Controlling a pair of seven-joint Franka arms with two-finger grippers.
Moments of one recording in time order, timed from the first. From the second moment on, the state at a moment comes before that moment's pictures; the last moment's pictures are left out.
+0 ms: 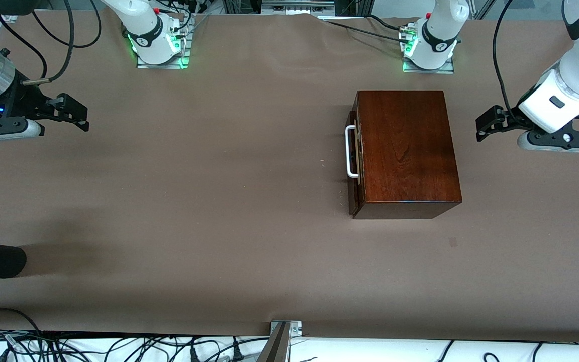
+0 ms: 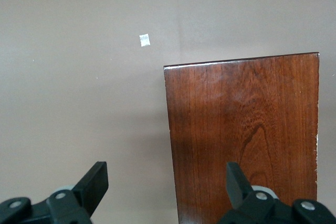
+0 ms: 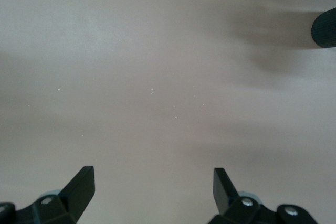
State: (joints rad) left arm -0.07 0.05 -0.06 -1.60 0.04 1.59 -0.07; right arm 0.08 0.03 0.03 -1.60 0.00 1.63 -0.01
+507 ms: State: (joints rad) left arm -0.06 0.05 -0.06 -1.60 0.04 1.59 -0.07; right arm 0.08 0.03 0.03 -1.60 0.00 1.63 -0.01
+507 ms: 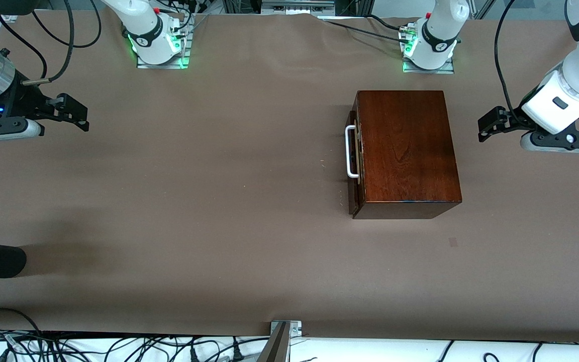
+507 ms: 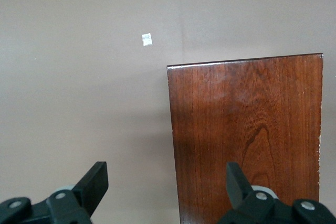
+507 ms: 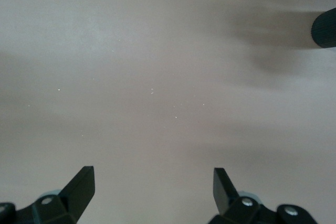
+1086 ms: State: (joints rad) left arm -0.06 0.07 -0.06 -1.60 0.04 1.57 -0.07; right arm 0.08 0.03 0.03 -1.60 0.00 1.63 -0.01
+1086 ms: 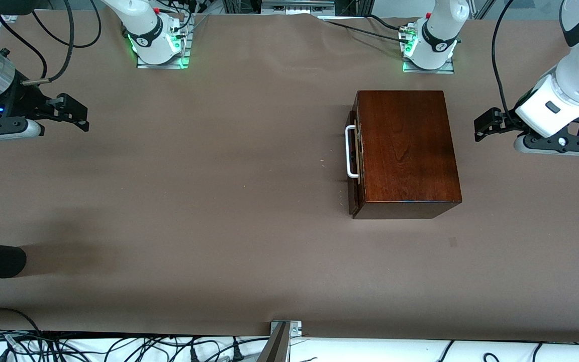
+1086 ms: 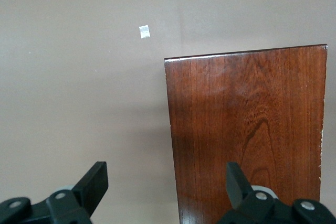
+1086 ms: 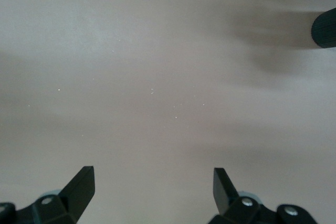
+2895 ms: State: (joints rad) left arm -0.39 0.44 -0.38 -1.61 0.24 1.81 -0.80; right arm 0.08 0.03 0.03 -1.60 0.01 1.64 -0.01
